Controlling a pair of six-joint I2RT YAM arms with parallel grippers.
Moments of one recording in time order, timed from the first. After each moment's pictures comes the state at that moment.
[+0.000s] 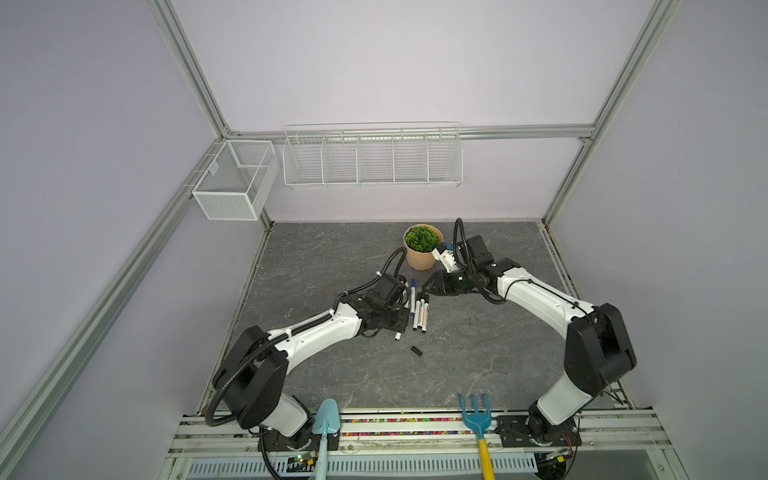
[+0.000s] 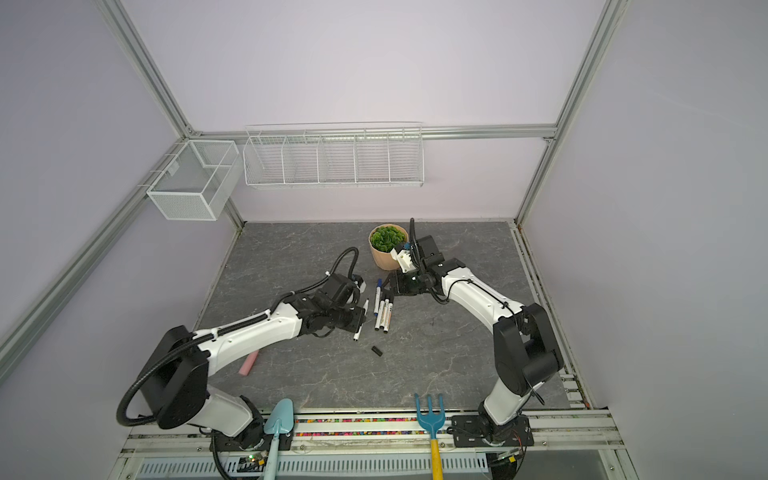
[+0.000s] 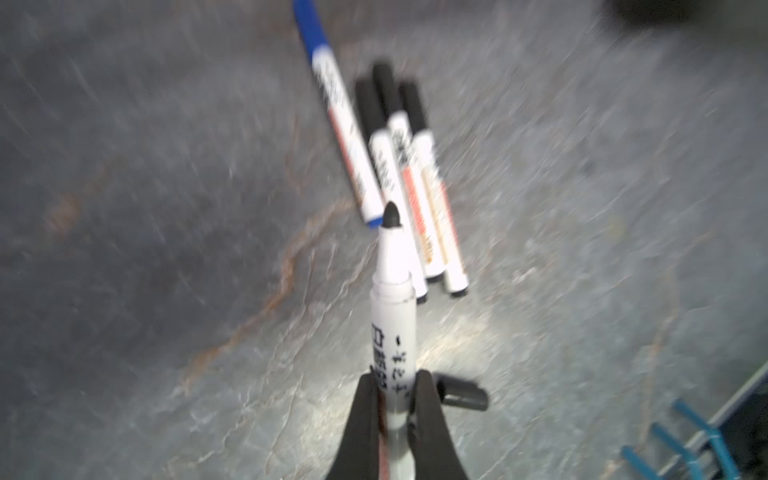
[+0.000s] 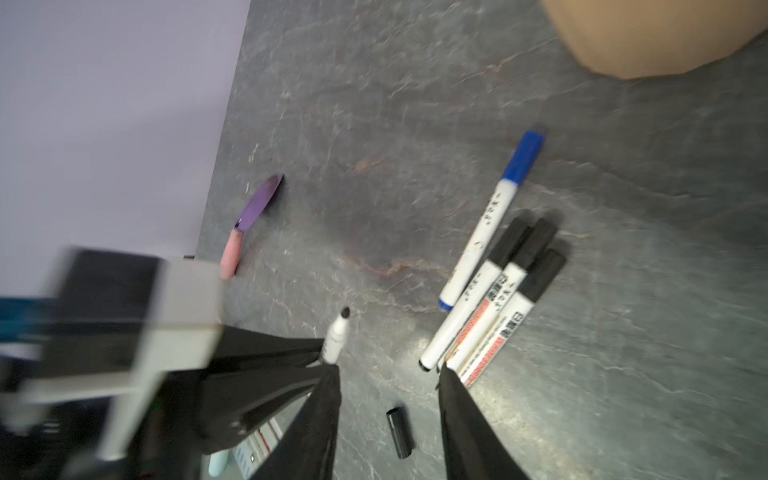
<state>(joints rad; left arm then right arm) -0.80 1.47 0.99 -0.38 0.08 -0.38 0.50 1.66 1.24 -0.50 -0.58 0.34</state>
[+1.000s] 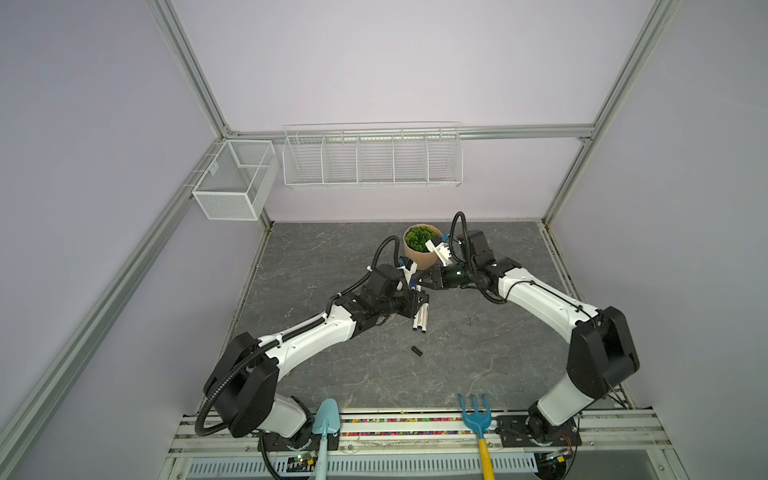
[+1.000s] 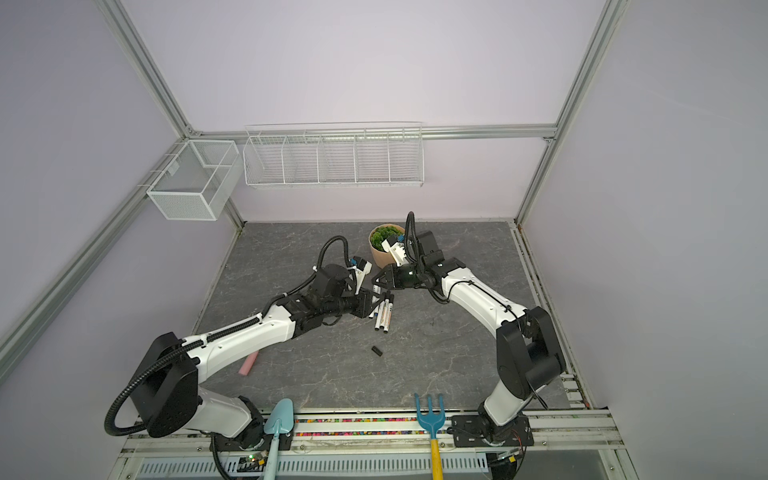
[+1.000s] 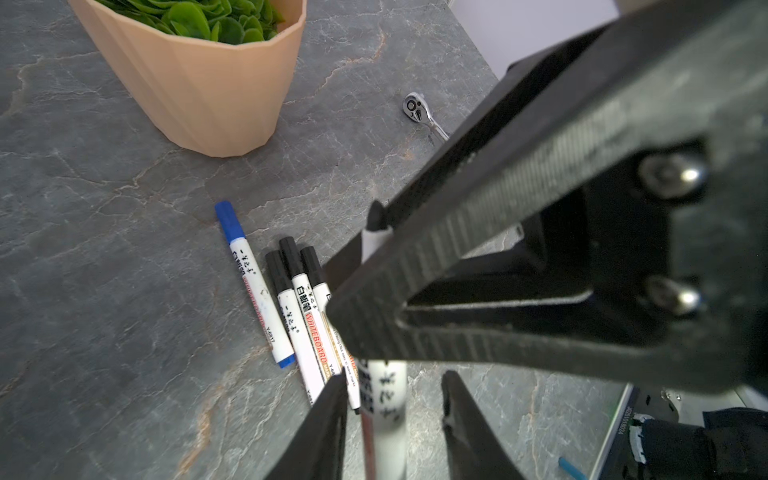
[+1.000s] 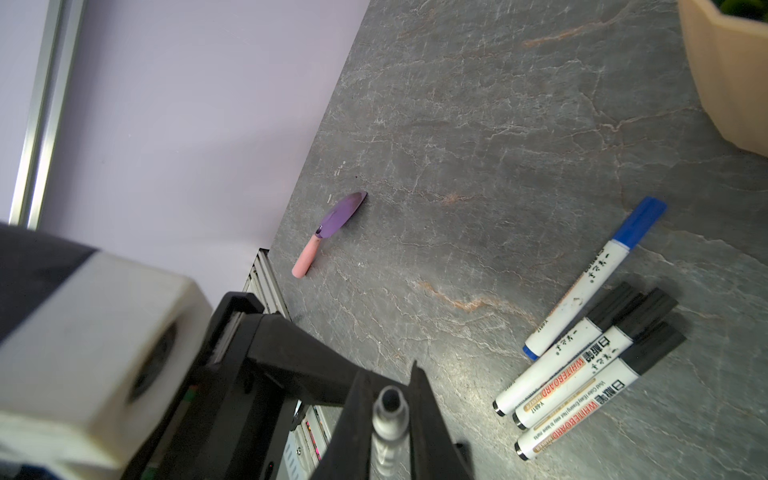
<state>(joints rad) -0.80 1.47 0.97 -0.10 0.19 -0.39 0.50 1.64 1.26 -0.37 -0.72 0.40</state>
